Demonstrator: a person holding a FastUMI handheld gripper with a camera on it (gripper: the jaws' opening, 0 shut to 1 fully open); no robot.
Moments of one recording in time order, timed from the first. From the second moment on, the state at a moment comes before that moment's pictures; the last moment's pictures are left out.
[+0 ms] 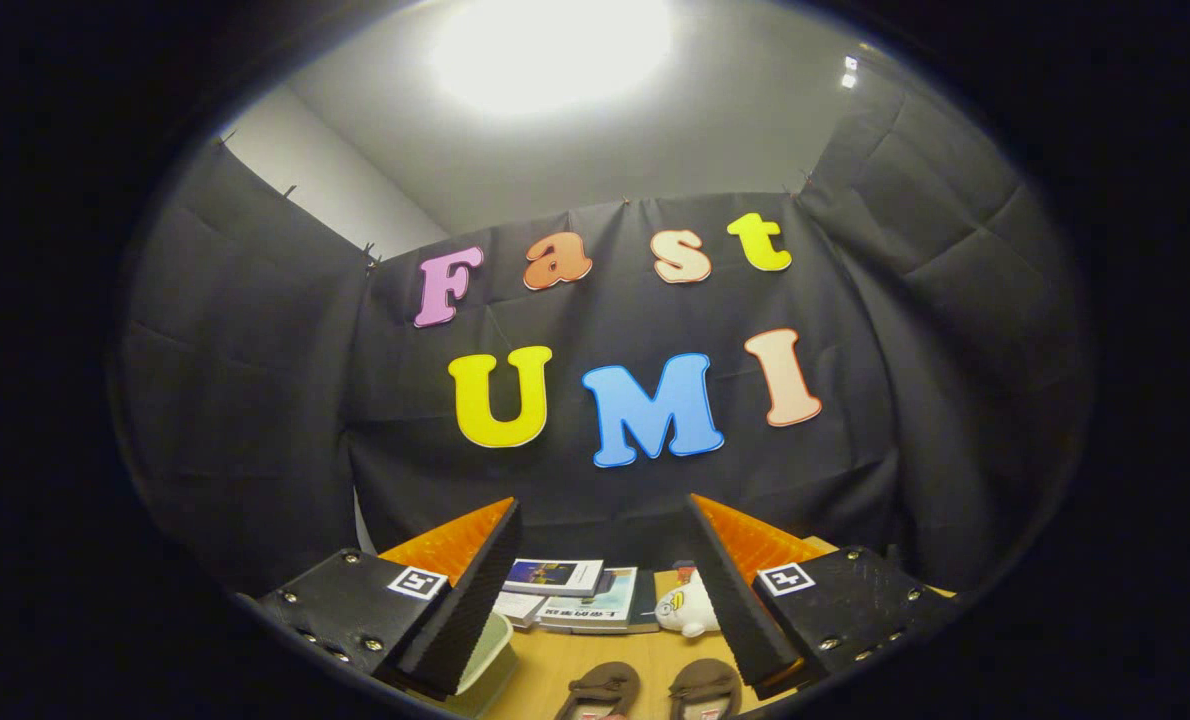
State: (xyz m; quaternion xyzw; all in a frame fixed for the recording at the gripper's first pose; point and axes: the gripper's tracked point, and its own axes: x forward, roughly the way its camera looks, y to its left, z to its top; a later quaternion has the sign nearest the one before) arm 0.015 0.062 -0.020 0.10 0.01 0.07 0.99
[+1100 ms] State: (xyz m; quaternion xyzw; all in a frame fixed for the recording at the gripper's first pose) arm -0.018 0.203 -0.201 0.49 0.27 0.14 0.82
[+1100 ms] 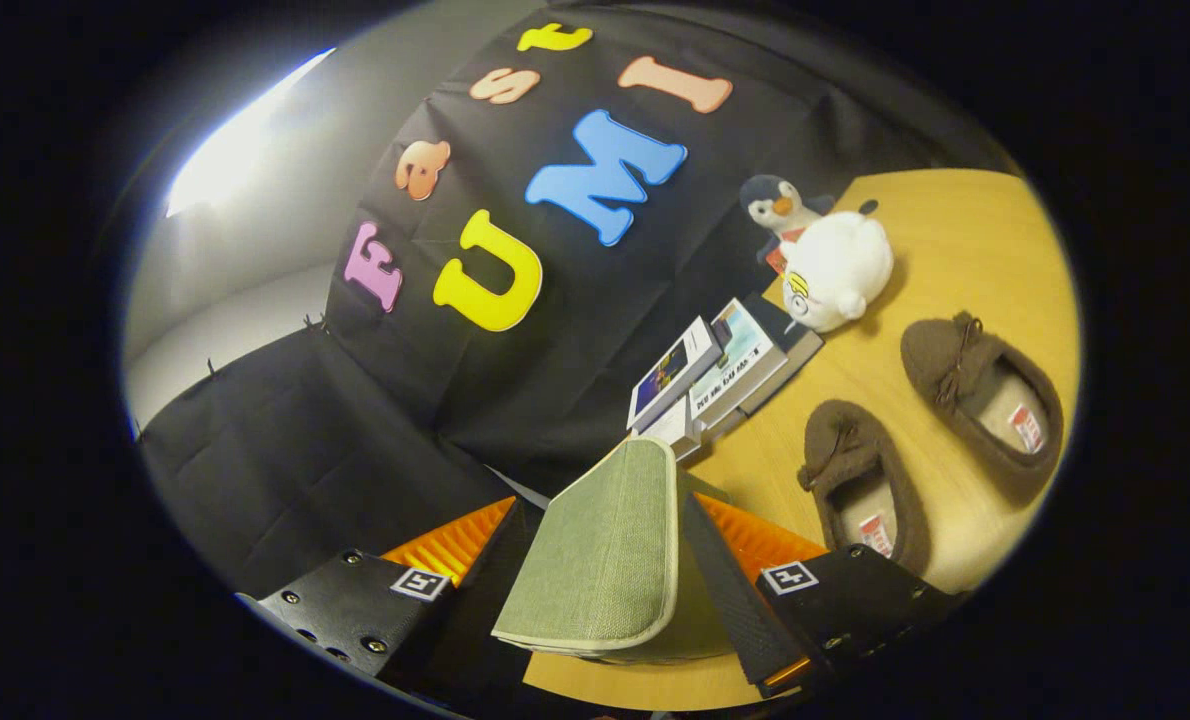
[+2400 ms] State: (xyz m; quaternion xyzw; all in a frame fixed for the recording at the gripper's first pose) arm -0.037 0.244 -0.241 0.68 0.37 0.17 0.61
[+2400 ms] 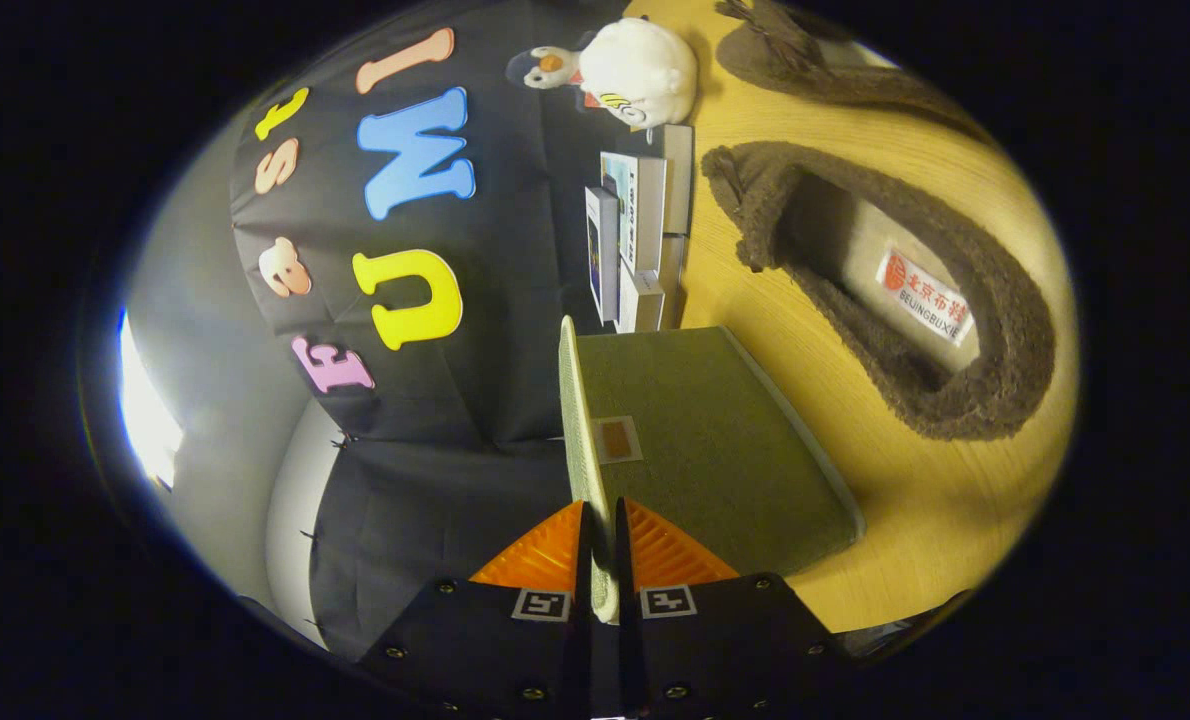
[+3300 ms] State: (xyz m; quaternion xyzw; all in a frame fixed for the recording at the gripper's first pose) arm -0.004 0.329 -0.088 0.44 0.37 0.29 0.76
